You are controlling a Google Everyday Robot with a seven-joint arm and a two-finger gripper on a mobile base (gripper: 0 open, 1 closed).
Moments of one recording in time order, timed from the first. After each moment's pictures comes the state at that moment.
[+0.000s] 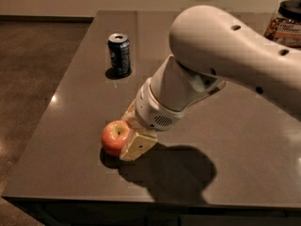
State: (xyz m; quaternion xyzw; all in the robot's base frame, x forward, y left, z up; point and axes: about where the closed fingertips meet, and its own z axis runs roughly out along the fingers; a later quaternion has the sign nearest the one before) arm 0.401 0.035 0.853 -0.70 0.66 0.19 0.20
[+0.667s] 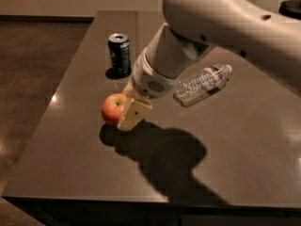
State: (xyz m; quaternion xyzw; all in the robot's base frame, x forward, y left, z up) arm 0.467 0.037 0.883 -0.67 0.69 0.16 0.22
